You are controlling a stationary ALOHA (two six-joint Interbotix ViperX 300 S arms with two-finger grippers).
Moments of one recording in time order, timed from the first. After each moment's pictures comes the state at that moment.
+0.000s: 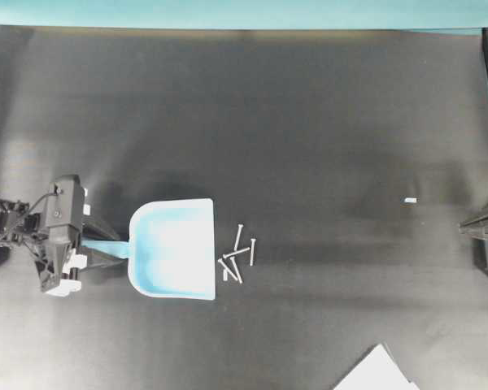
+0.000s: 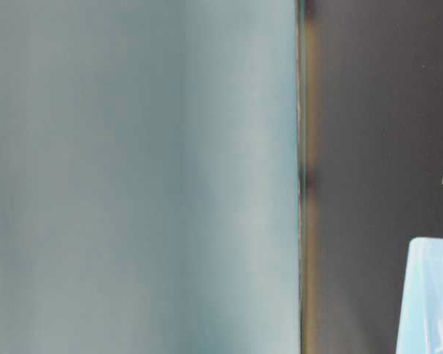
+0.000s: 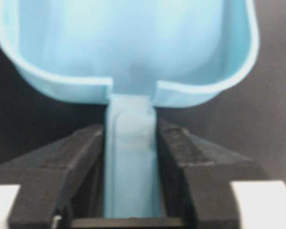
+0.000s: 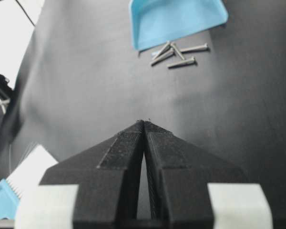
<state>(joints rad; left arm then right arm) -0.07 -0.16 1.30 0.04 -0.45 -0.23 0.18 -1.53 1.35 0.00 0.46 0.40</state>
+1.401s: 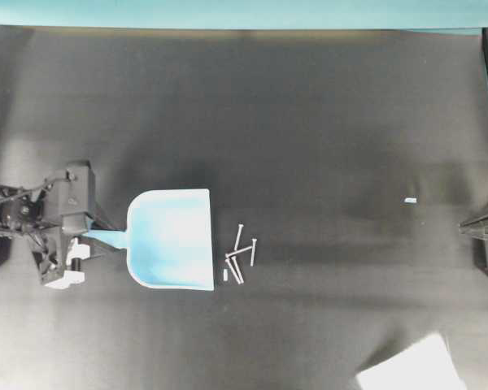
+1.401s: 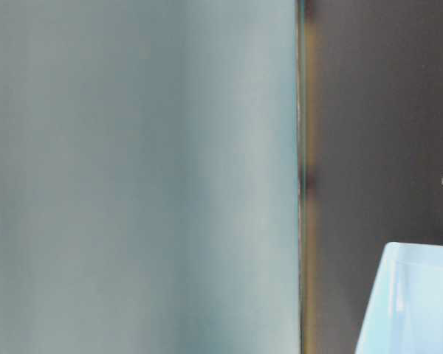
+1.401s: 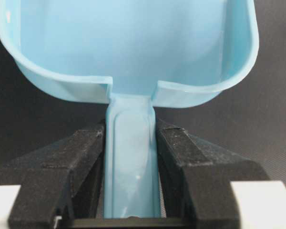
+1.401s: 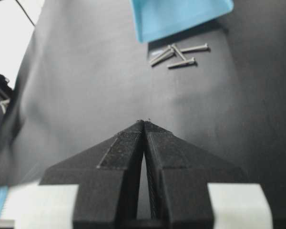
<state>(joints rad) -0.04 -0.39 1.15 0.04 0.07 -0.23 0.18 -1.53 1.35 0.00 0.46 0.40</state>
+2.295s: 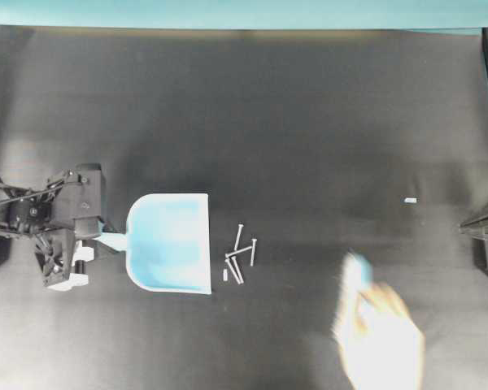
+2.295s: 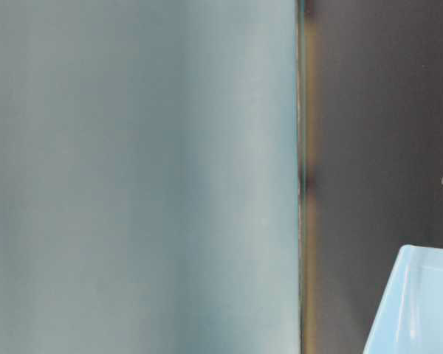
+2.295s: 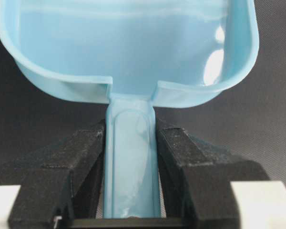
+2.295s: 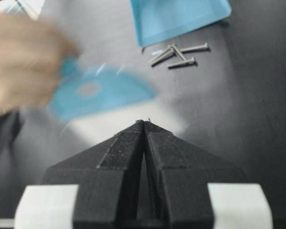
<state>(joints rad) -0.06 -0.35 1.09 0.04 0.19 -0.23 0.18 -1.53 1.35 0.00 0.46 0.40</state>
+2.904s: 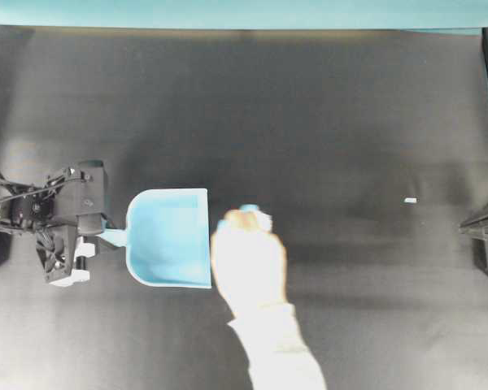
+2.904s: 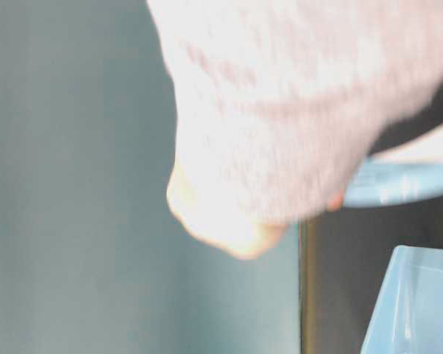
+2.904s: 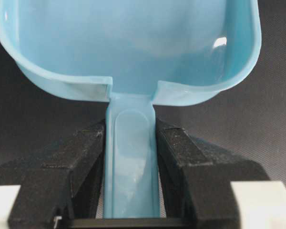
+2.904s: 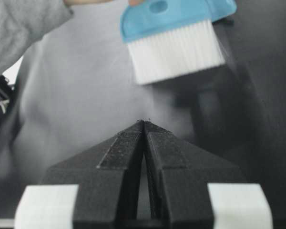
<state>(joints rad) -0.03 -0.35 1.09 0.04 0.21 -0.20 0.18 -1.53 1.35 0.00 0.46 0.40</state>
